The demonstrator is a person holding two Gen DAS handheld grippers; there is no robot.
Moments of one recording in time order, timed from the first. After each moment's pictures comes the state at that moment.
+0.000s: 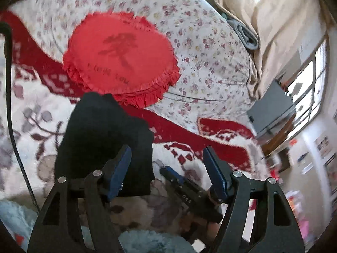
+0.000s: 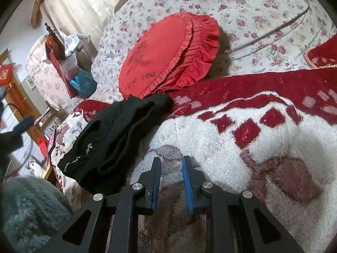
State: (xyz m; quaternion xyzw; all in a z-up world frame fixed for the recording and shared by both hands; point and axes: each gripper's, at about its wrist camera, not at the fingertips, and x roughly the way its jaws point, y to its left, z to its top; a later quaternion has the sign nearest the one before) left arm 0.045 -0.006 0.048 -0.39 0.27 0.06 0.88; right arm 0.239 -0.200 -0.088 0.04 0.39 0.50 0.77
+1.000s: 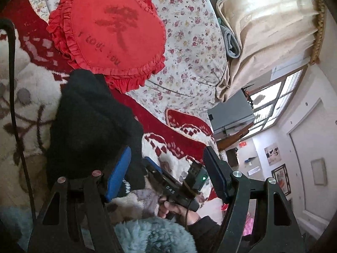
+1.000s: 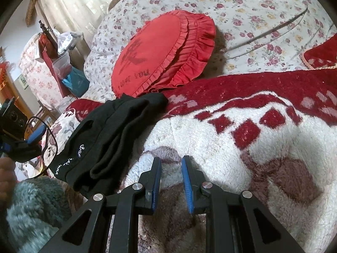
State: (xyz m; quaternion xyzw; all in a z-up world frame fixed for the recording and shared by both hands) left arm 0.037 0.069 0.004 -0.50 0.25 -0.10 0.82; right arm 0.237 -0.193 -0.088 0.03 0.40 0.48 0.78
